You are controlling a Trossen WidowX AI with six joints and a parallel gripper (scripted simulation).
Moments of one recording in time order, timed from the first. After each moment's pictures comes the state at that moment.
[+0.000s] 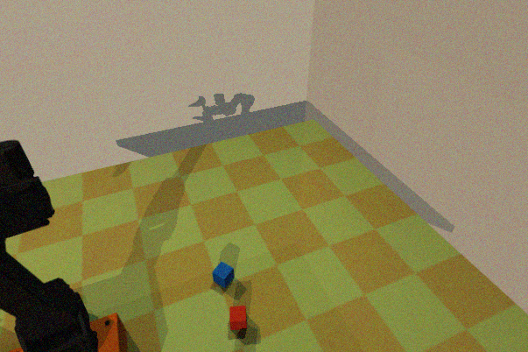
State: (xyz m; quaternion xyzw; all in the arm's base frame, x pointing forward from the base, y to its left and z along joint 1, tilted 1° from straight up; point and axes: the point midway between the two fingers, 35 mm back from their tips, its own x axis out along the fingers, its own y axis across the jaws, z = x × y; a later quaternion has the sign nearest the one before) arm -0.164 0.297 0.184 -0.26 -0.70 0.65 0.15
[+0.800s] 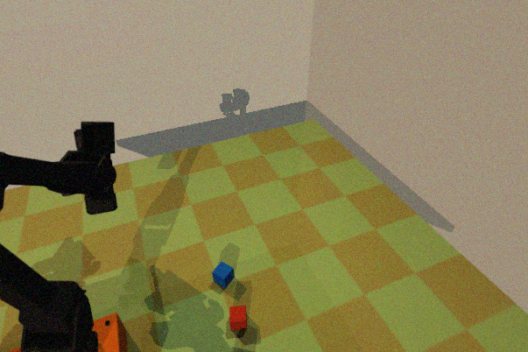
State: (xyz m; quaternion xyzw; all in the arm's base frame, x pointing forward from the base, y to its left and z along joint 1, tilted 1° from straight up) arm 0.047 0.361 0.142 -0.51 -0.38 0.69 0.34
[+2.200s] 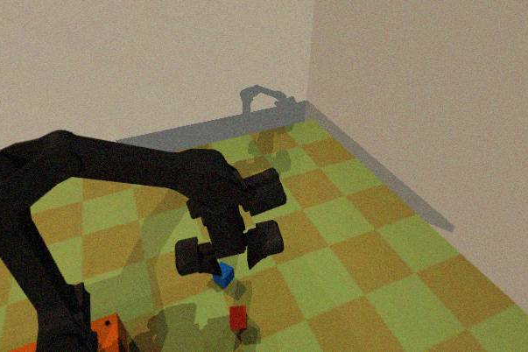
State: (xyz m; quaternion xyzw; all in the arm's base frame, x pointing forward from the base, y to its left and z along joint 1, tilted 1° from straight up) arm 0.298 0.036 0.098 -0.48 0.48 0.47 0.57
